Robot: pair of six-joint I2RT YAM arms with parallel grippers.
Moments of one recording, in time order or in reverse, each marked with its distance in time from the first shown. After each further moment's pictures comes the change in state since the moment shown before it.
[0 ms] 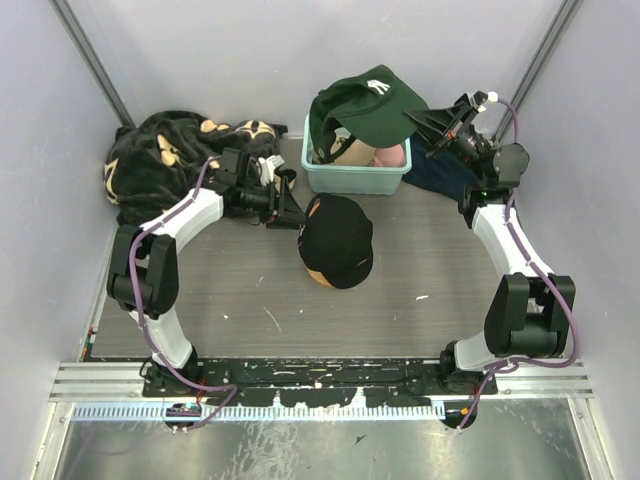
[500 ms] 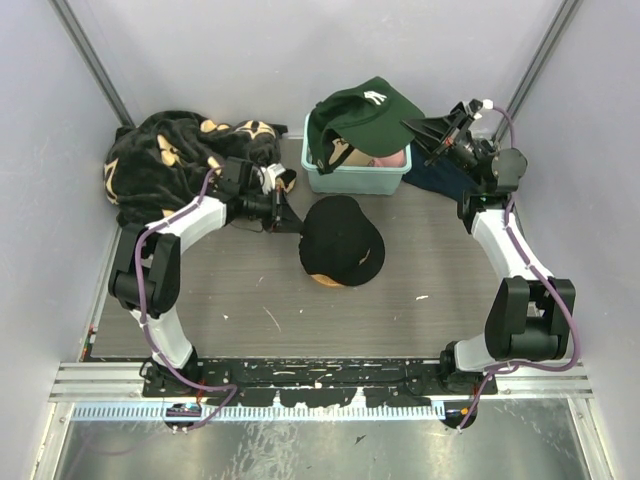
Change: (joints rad) left arm -0.011 0.023 -0.055 0.114 0.000 -0.089; right arm 0.000 -0.024 -0.051 -0.007 -0.026 0.000
